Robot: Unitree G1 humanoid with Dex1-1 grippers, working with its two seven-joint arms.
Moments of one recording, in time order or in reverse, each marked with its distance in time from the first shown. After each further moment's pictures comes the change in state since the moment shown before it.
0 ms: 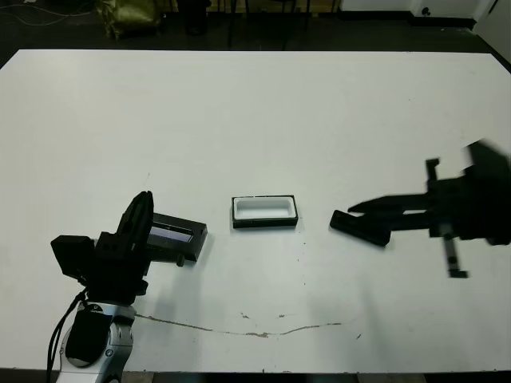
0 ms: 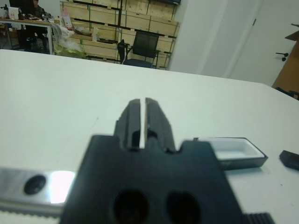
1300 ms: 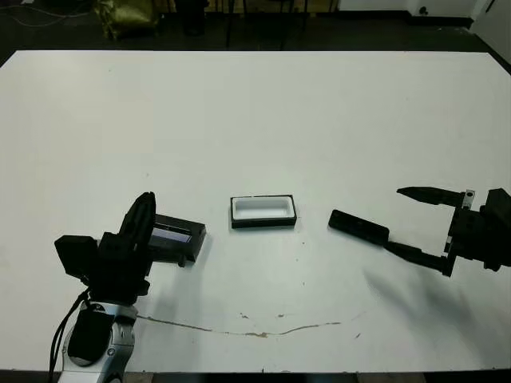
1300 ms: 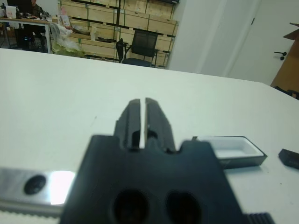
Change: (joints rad) left arm -0.004 0.000 -0.005 0.013 0.000 -0.008 -0.005; right arm 0.211 0.134 0.020 0.481 -0.286 -0.573 -0.105
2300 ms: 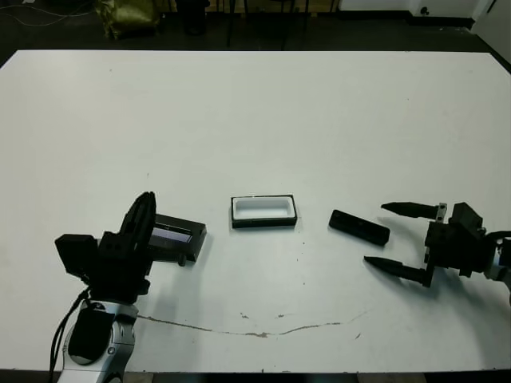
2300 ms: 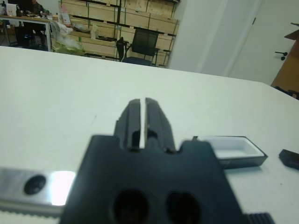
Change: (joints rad) left arm -0.004 -0.001 0.002 0.002 -0.005 0.010 0.005; right arm -0.104 0.094 0.125 0.311 -0.074 -0.129 0.035
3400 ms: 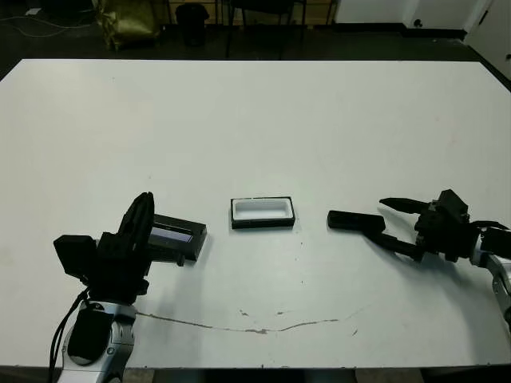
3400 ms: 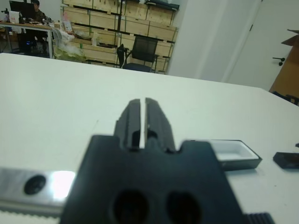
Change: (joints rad) left arm 0.002 -0.003 0.005 0.007 0.000 -0.010 0.000; right arm -0.171 0.036 0.083 0.290 -0.099 -0.091 -0.099
